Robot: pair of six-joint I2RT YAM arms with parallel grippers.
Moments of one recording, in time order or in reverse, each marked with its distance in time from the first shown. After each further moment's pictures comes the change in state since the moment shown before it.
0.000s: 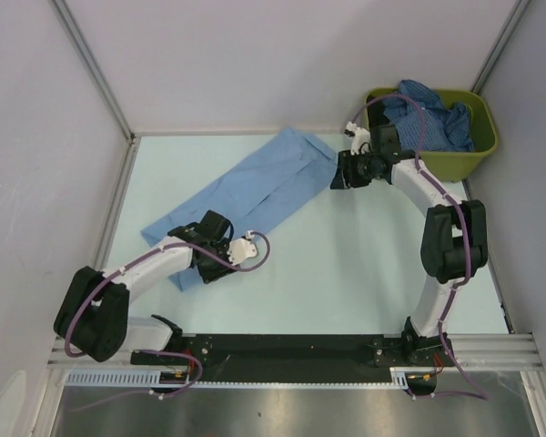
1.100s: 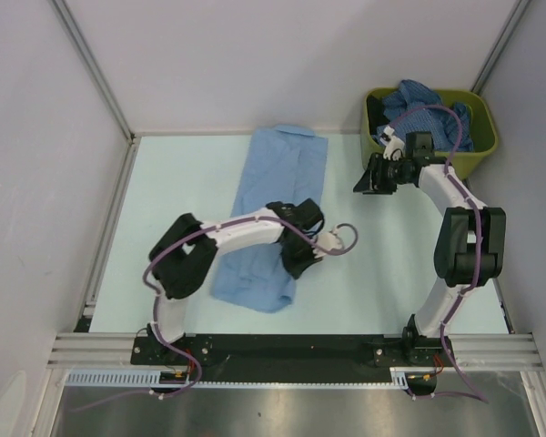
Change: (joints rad) left arm -0.408 0.594 0.617 -0.122 0.266 -0.280; right arm -0.209 -0.058 -0.107 -0.032 -0.140 0.103
